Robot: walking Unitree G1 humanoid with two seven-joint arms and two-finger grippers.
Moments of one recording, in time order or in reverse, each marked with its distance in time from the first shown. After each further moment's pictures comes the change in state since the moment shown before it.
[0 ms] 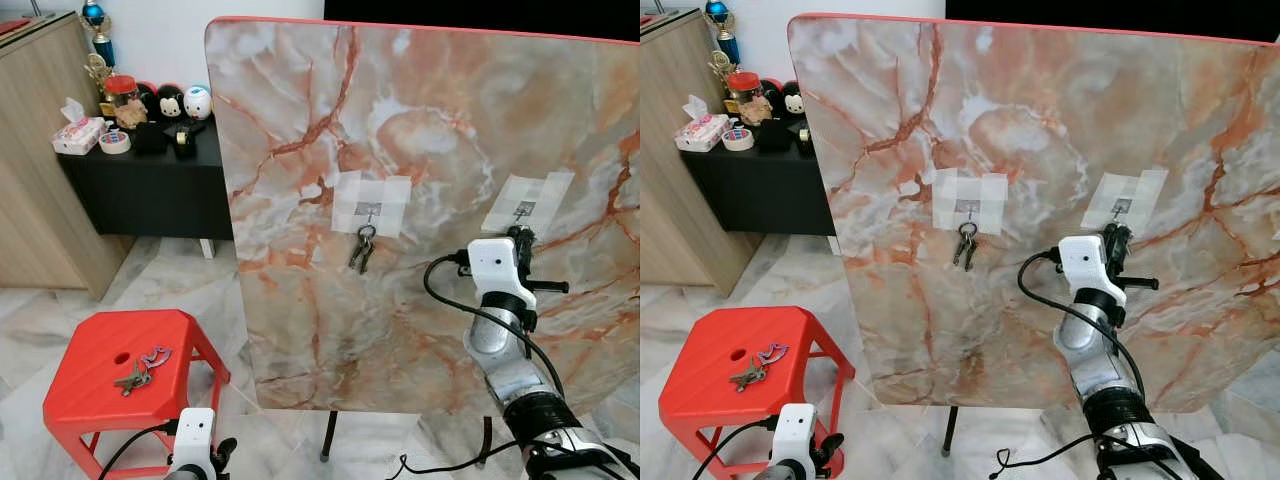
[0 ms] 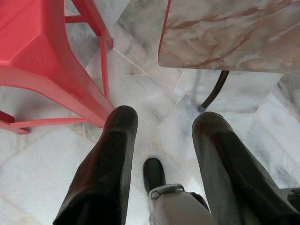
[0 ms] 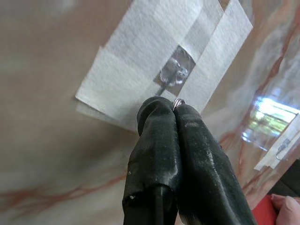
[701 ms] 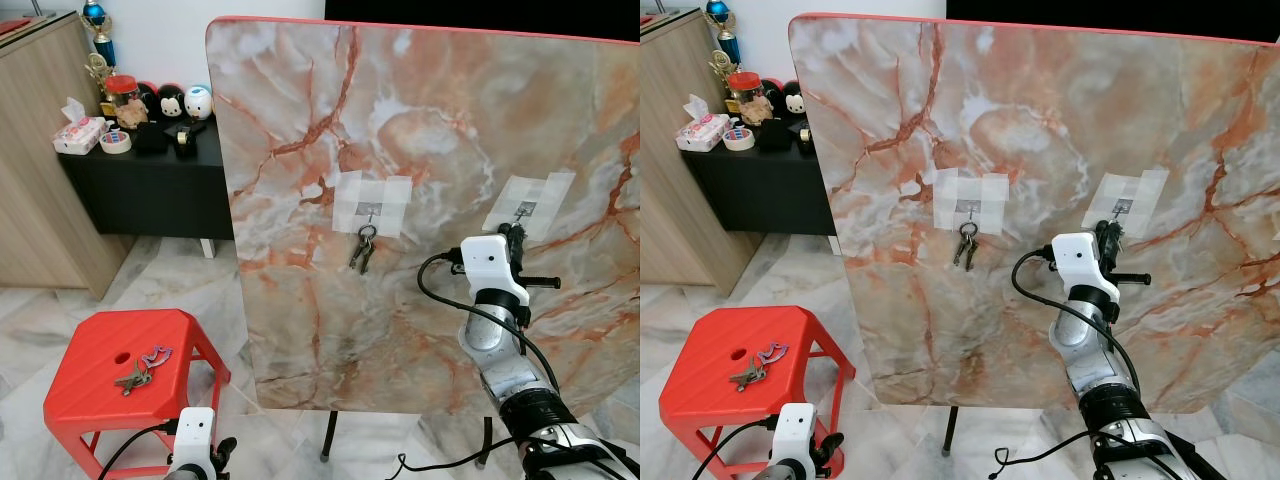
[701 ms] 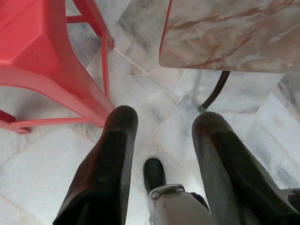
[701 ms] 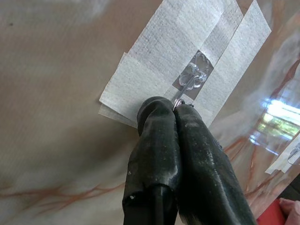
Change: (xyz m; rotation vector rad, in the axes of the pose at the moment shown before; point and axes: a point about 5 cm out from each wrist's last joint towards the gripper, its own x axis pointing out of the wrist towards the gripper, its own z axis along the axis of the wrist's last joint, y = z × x) left arm 0.000 0.000 0.000 -0.001 -0.001 0.002; right arm -0.001 0.005 0.002 0.001 0.003 0.033
